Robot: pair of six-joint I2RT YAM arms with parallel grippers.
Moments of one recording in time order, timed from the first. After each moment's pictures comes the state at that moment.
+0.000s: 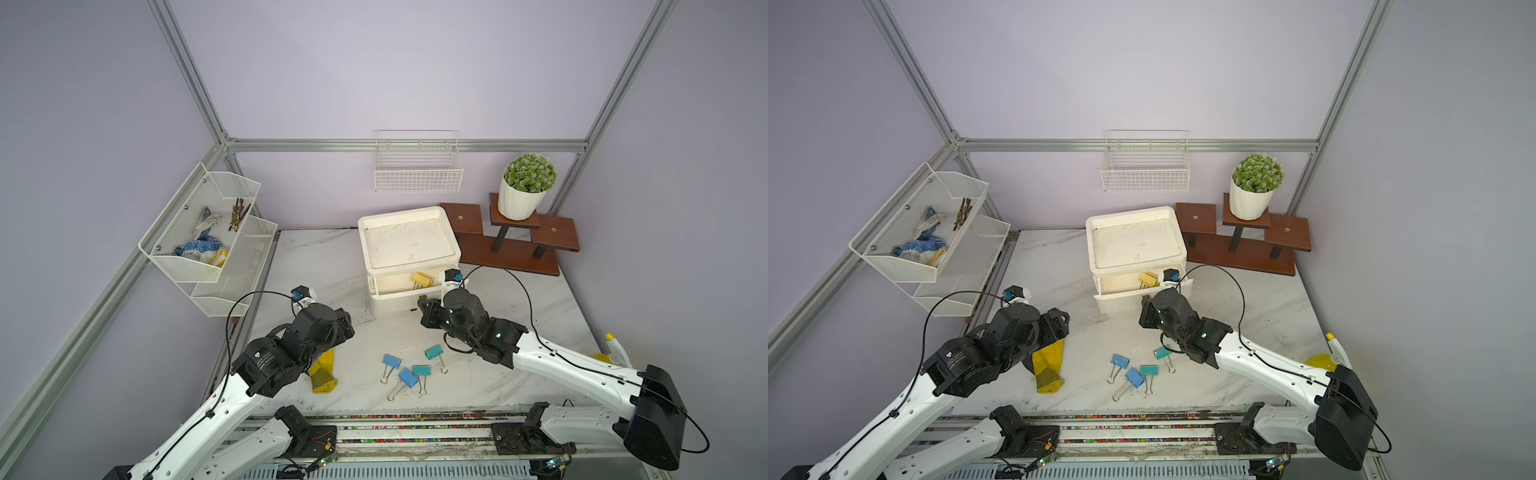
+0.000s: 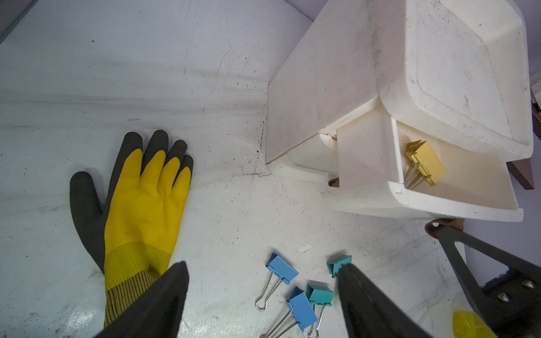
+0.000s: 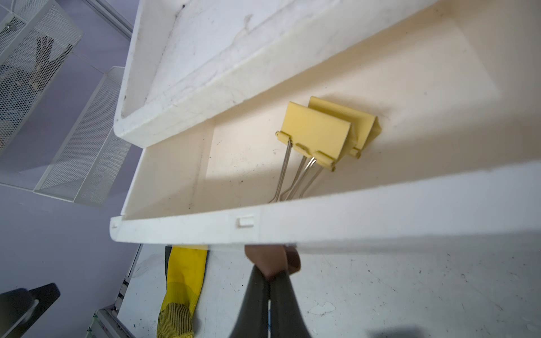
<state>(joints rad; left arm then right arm) -0.70 0.81 1.00 -0.98 -0.37 -0.97 0.85 1.26 0.91 -0.15 0.22 0.78</state>
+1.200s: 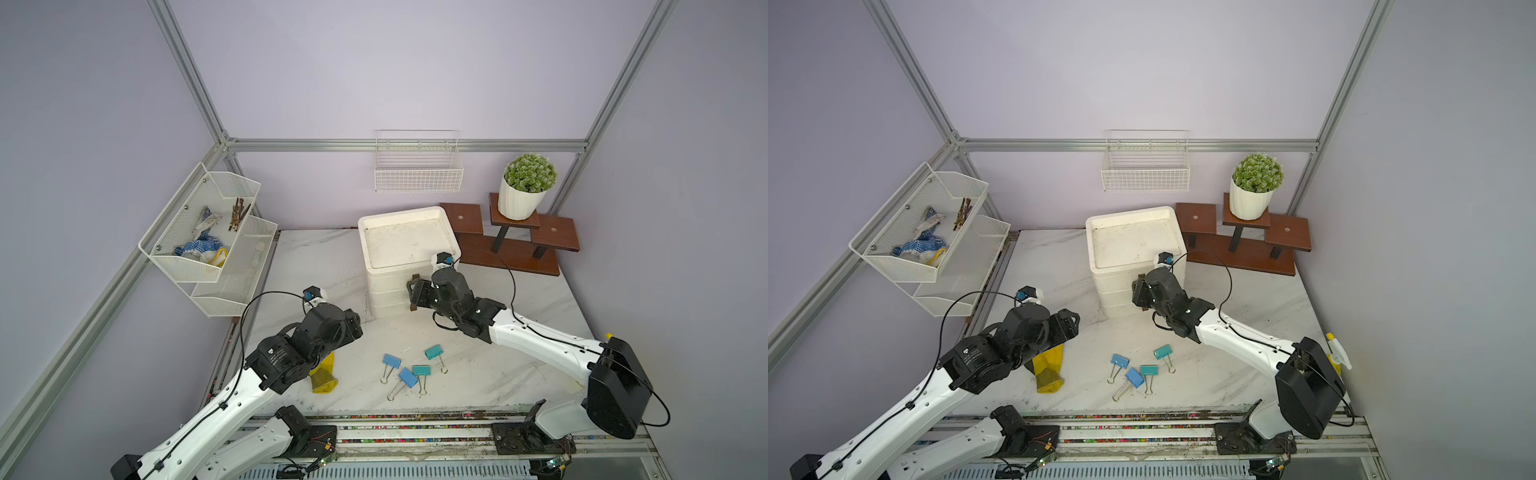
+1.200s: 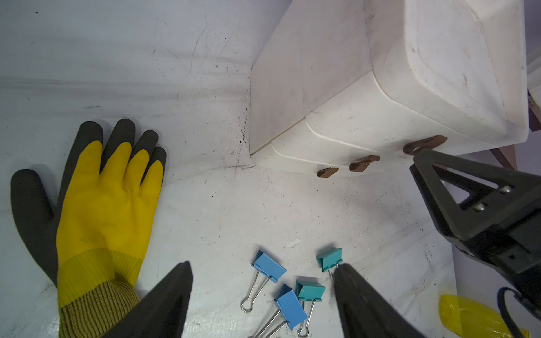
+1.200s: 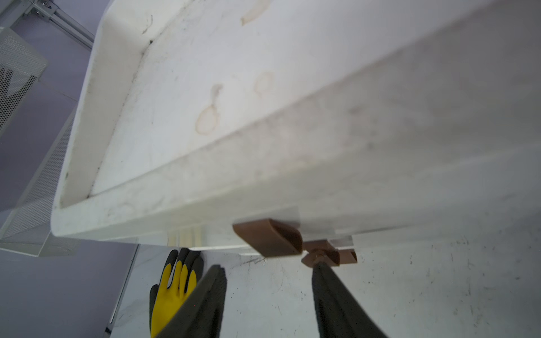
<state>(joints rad) -0.71 0.84 0.92 -0.85 -0.31 -0.97 0.75 1.43 1.00 -0.07 0.18 0.76</state>
